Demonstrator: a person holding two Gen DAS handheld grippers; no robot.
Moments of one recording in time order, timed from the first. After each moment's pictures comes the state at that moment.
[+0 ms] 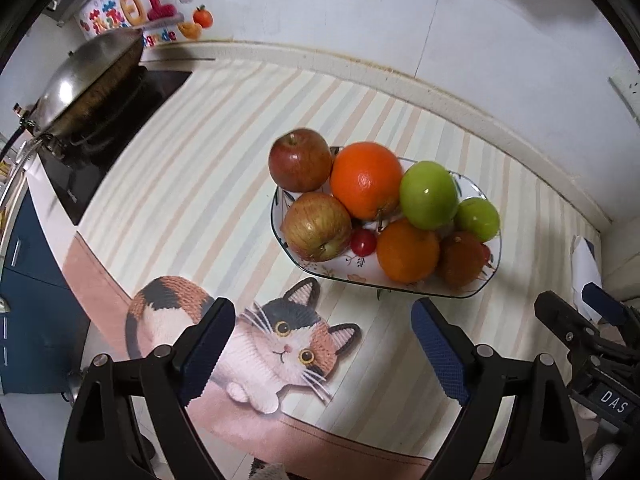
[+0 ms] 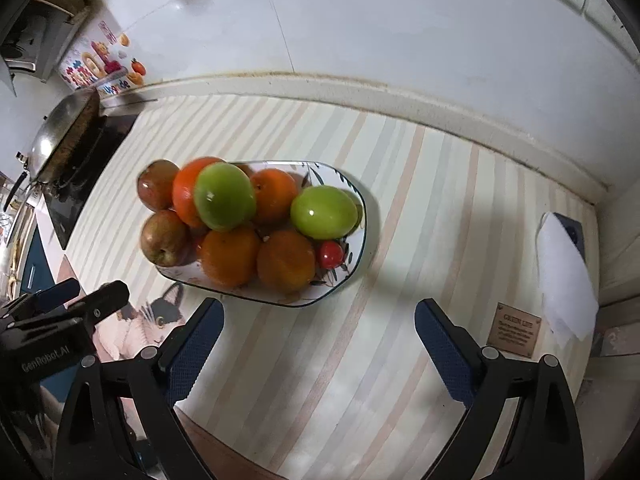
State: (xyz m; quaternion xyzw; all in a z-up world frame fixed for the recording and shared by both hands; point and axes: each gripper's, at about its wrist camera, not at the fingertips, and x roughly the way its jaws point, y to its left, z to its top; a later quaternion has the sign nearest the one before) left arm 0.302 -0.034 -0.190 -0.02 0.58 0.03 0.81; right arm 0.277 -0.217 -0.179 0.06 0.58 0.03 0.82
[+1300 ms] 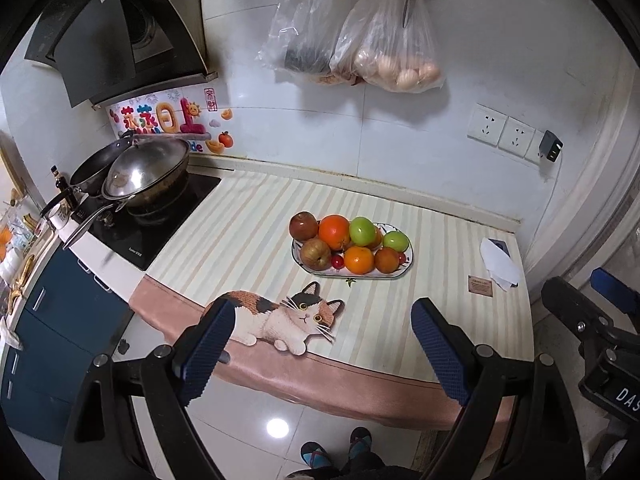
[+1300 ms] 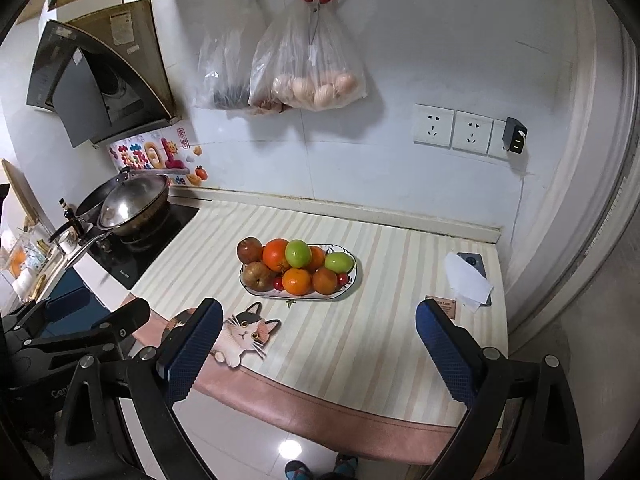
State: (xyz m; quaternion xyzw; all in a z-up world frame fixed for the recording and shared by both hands) left arm 0.086 -0.014 0.004 0.01 0.42 -0.03 0.91; right arm 0.007 -0.171 0.074 0.06 0.39 -0.01 0.92
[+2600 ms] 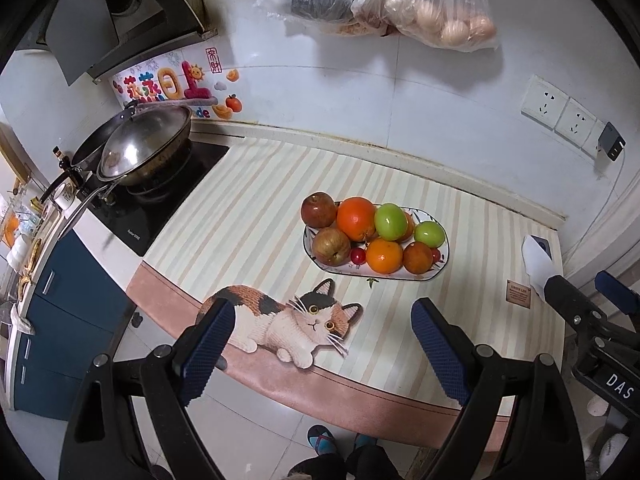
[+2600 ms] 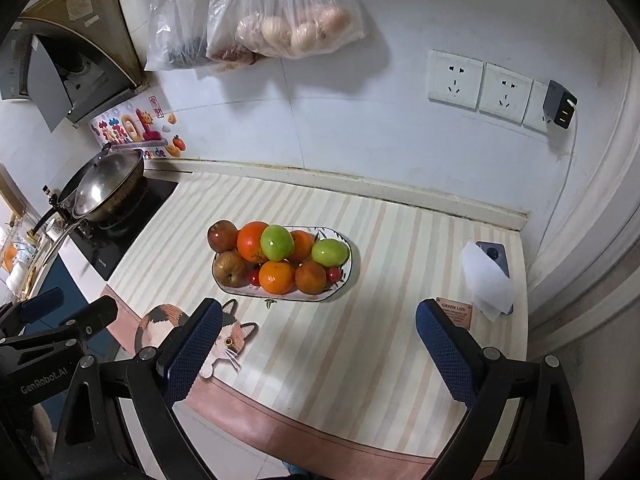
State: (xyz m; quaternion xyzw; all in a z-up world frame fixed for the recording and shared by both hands) left arm 0.183 -0.031 -0.047 0.02 0.49 0.02 0.87; right arm 0.144 -0.205 -0.006 0.06 0.46 0.00 0.88
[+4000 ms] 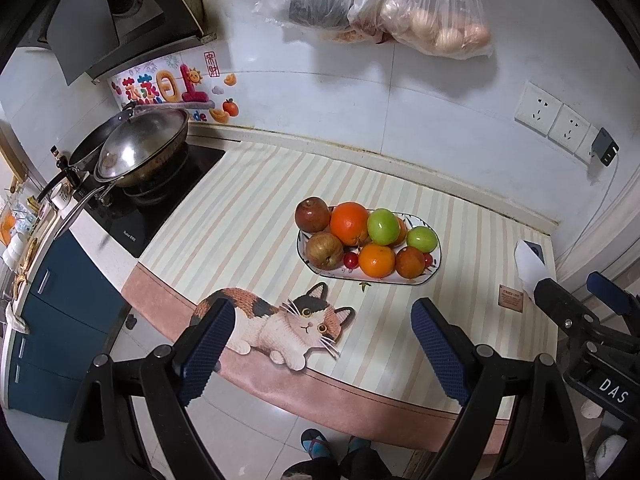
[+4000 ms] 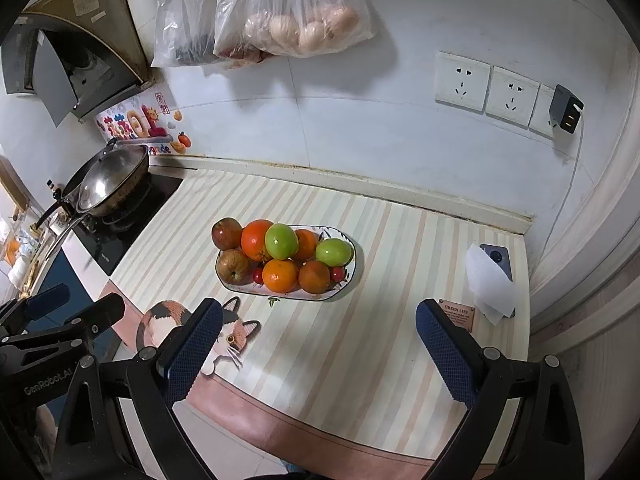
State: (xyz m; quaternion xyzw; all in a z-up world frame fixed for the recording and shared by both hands) left arm 0.180 -0.036 -0.041 0.01 0.48 0.01 0.88; right arm 0.142 -0.207 -0.003 0.05 0.46 0.02 0.89
